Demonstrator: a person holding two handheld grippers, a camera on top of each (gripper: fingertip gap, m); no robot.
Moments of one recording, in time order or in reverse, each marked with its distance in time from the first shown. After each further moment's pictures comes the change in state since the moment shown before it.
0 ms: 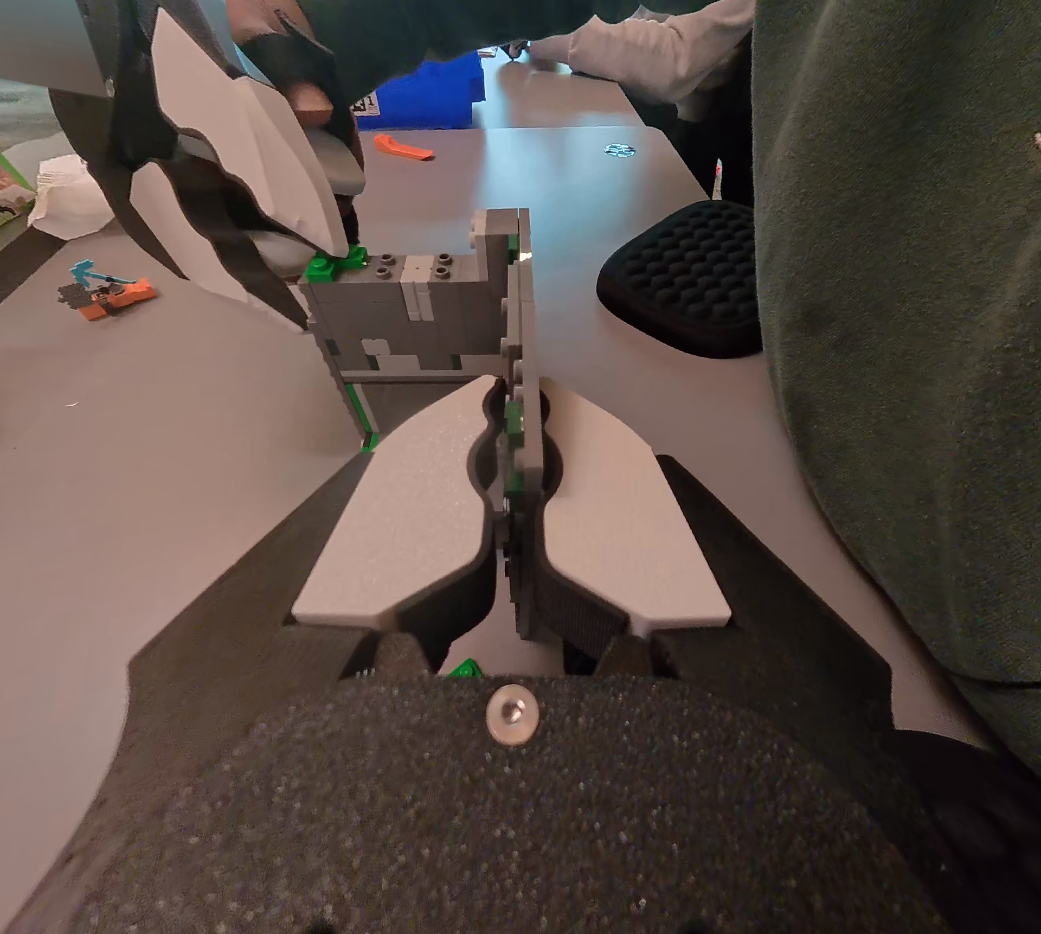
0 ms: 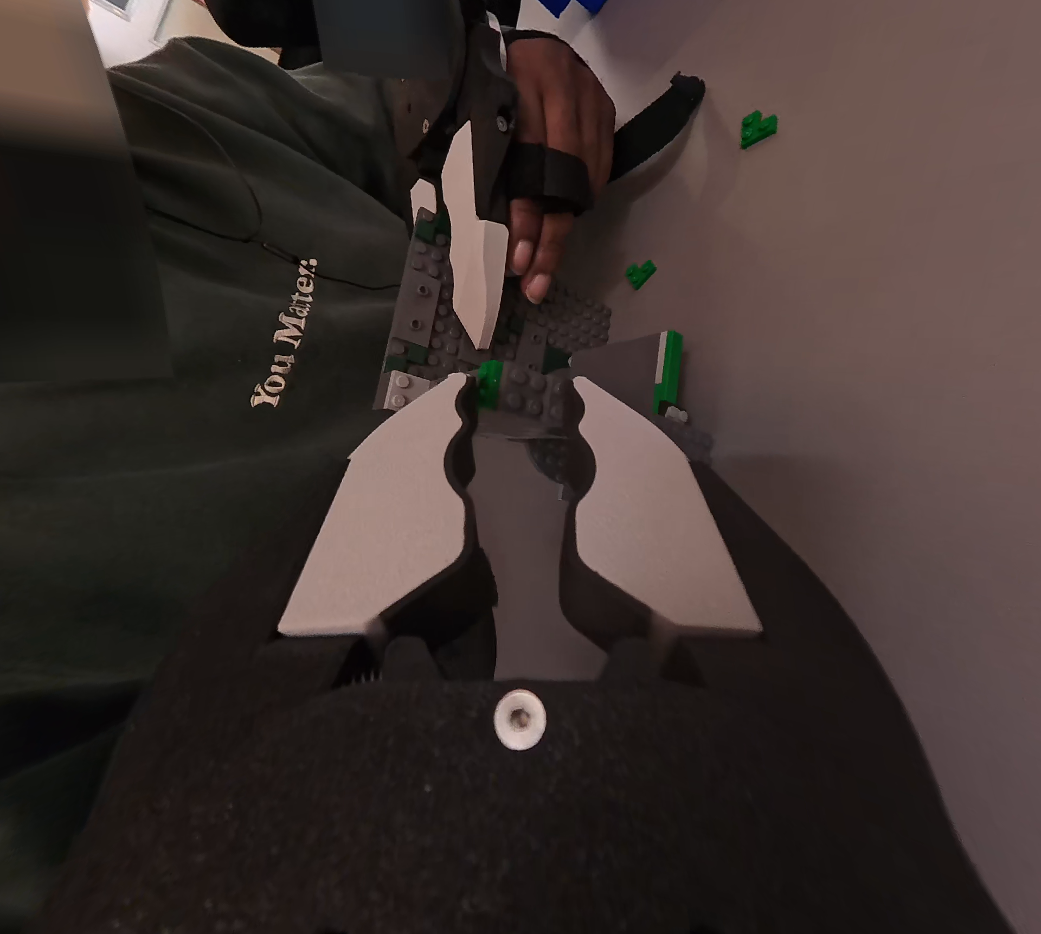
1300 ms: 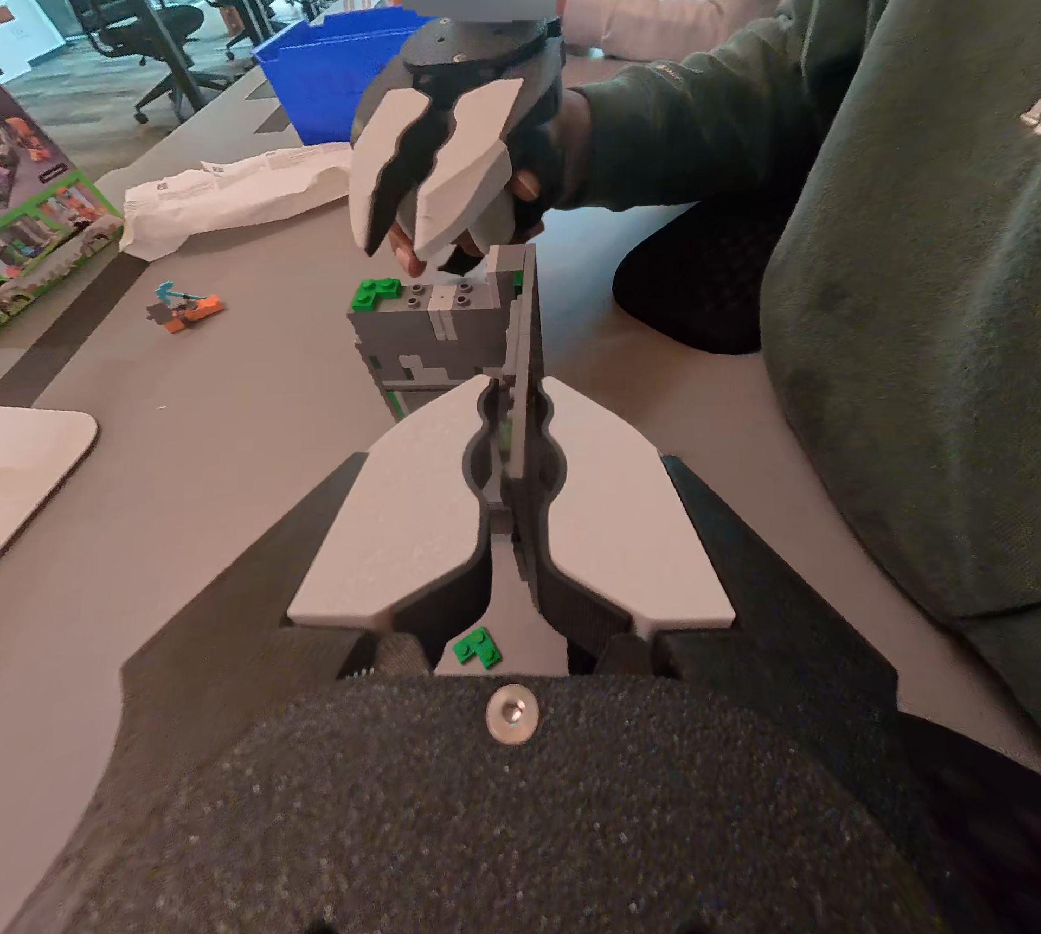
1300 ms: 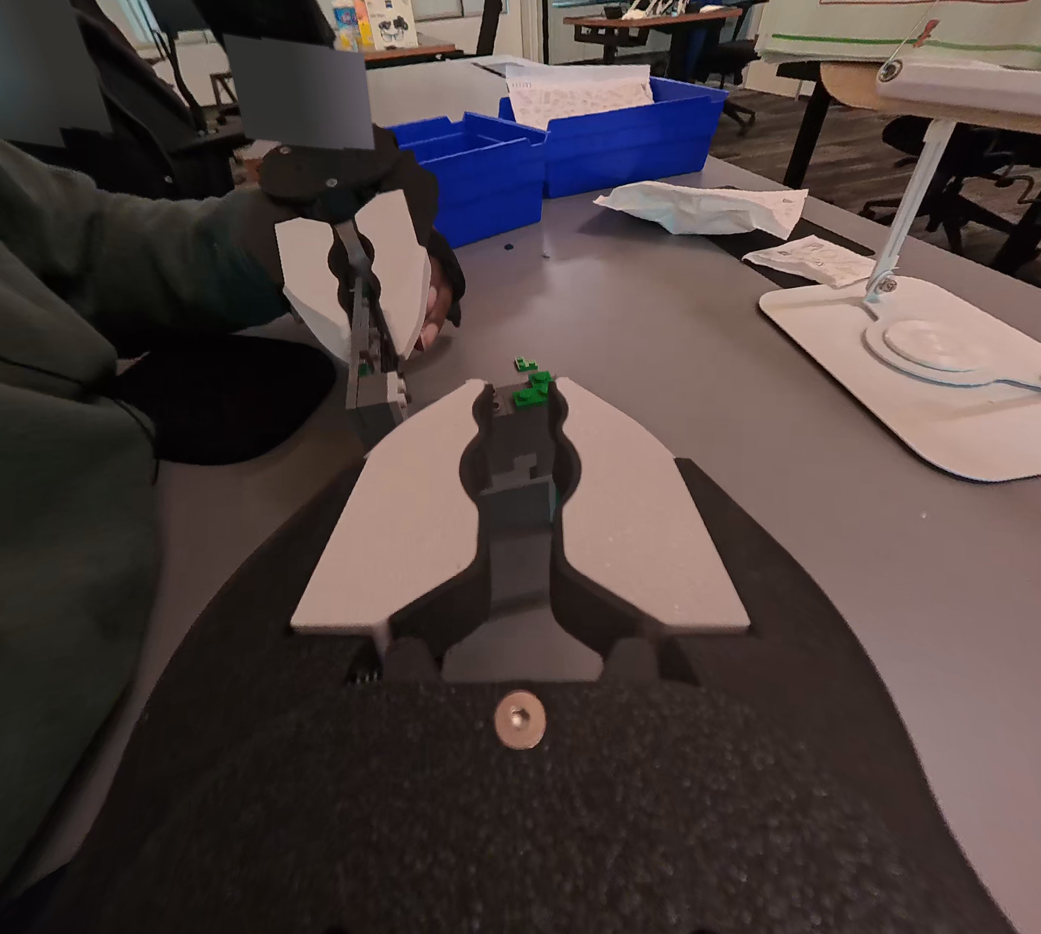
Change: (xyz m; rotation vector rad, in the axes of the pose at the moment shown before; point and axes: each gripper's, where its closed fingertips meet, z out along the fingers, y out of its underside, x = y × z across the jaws) left arm 0.004 -0.016 -0.017 -0.038 -0.083 0.068; right arm -0.031 0.004 -0.006 0.633 0.753 -0.602
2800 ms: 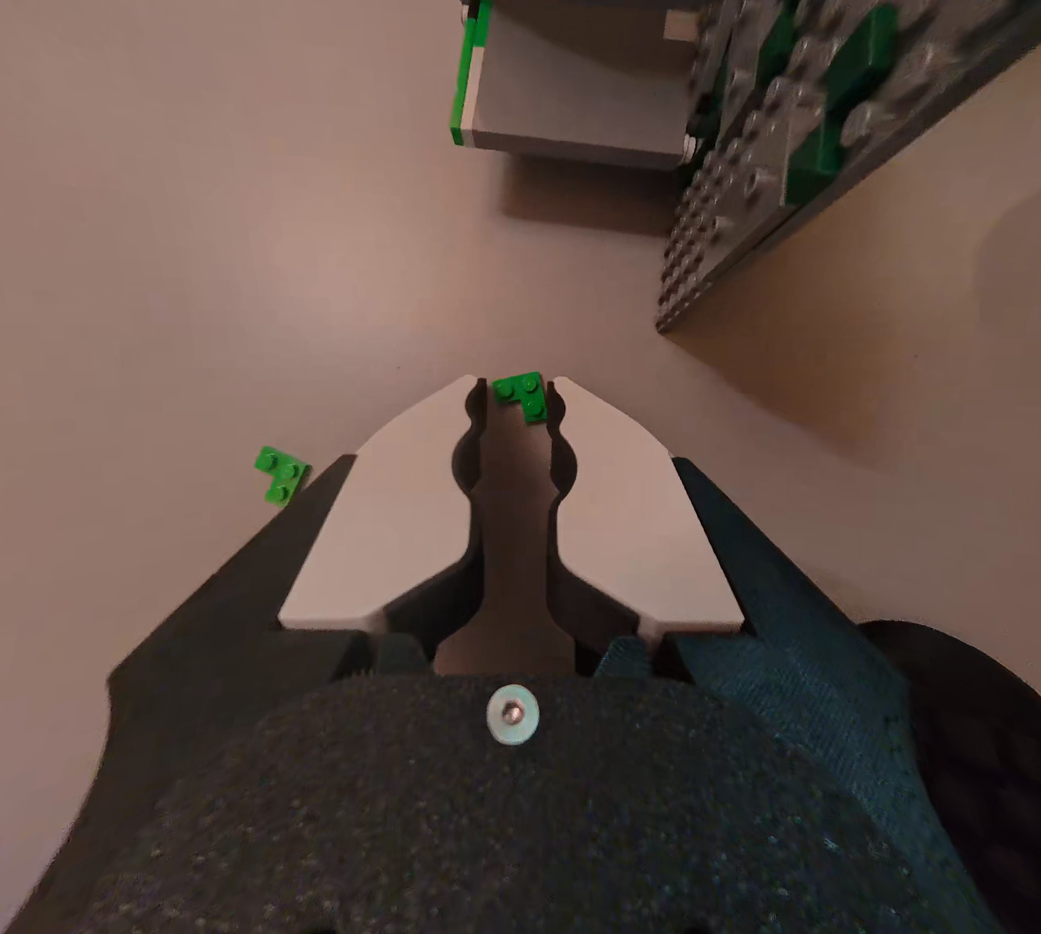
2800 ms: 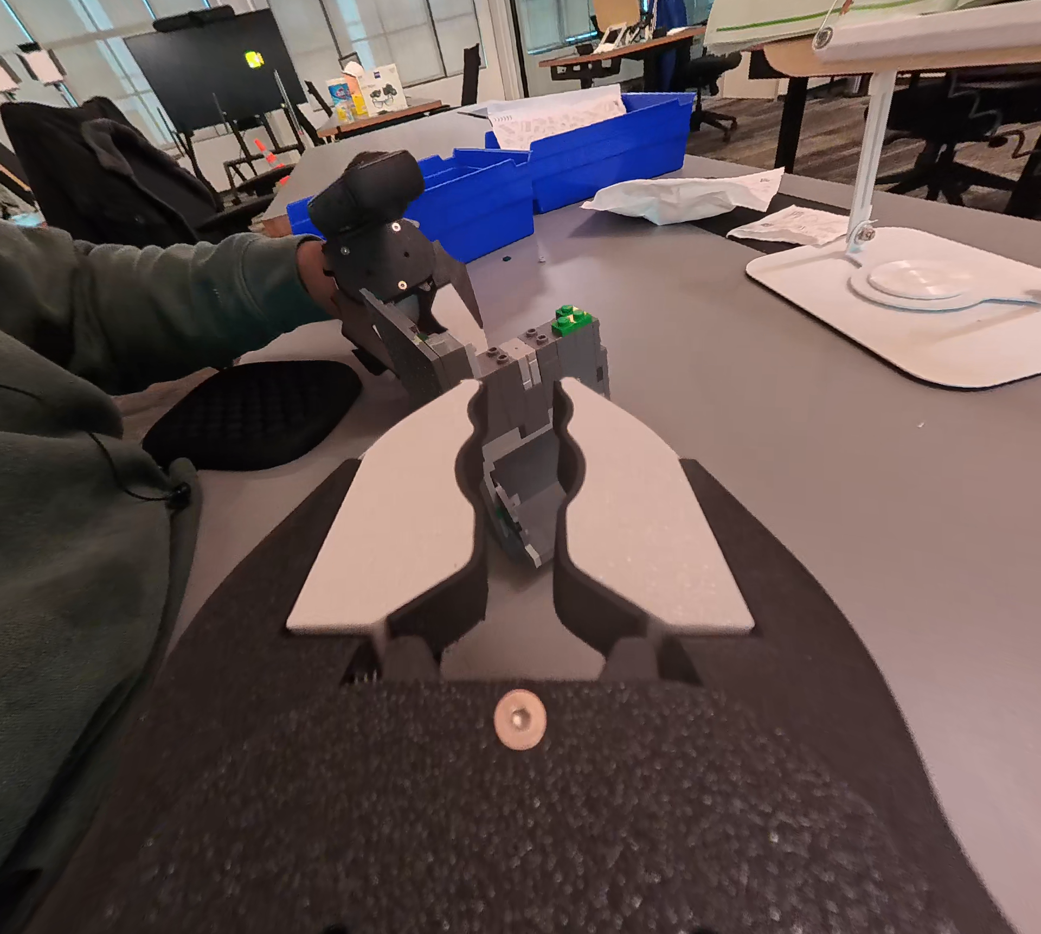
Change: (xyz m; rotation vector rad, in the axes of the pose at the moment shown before) left arm -0.023 0.123 -0.020 -0.612 -0.271 -0.269; right arm 0.001 0.011 -0.036 0.069 0.022 0.131
